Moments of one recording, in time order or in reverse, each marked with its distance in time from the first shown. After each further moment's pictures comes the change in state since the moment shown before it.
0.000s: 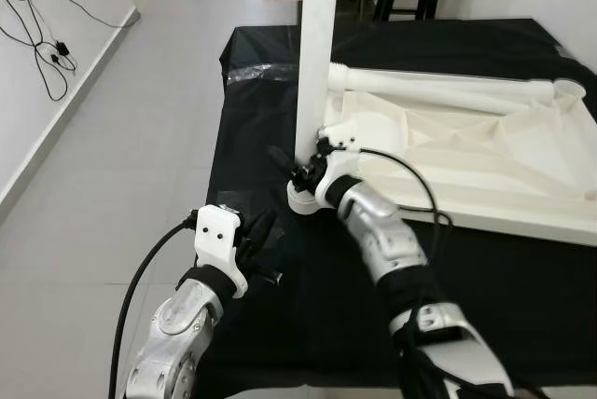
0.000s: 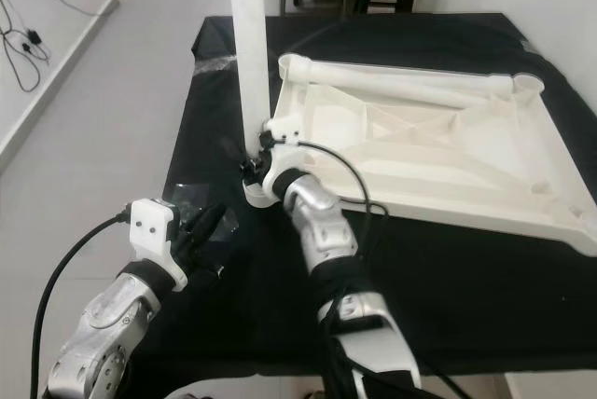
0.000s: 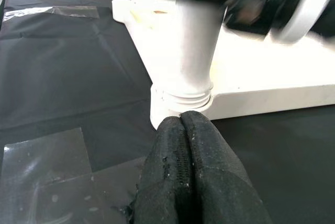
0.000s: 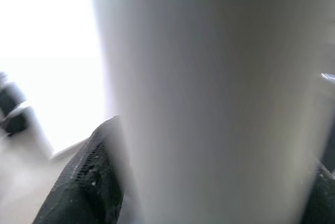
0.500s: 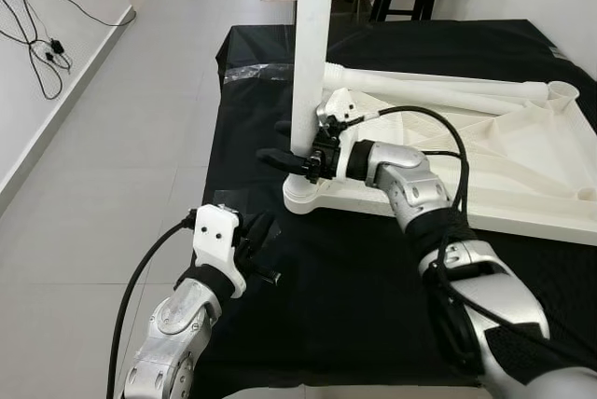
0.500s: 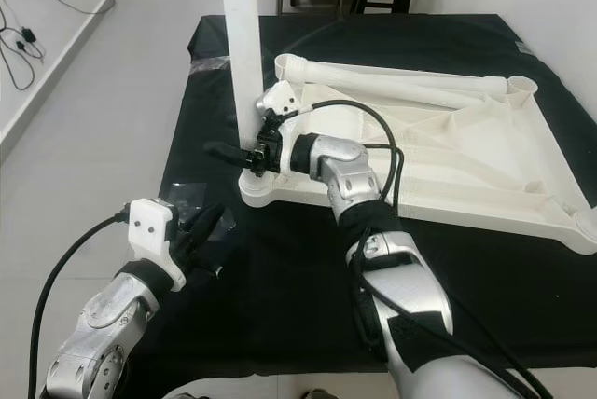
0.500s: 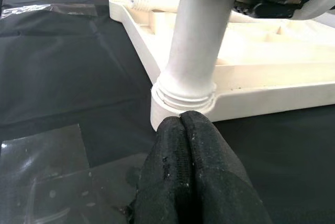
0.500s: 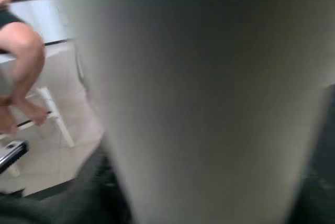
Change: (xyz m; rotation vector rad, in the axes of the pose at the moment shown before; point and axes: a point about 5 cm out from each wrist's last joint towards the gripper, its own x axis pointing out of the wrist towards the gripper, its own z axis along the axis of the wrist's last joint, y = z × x) left arm 0.000 -0.001 -0.002 -0.004 0.009 -0.001; right arm -0.004 -0.018 0.008 -0.010 0.127 0.350
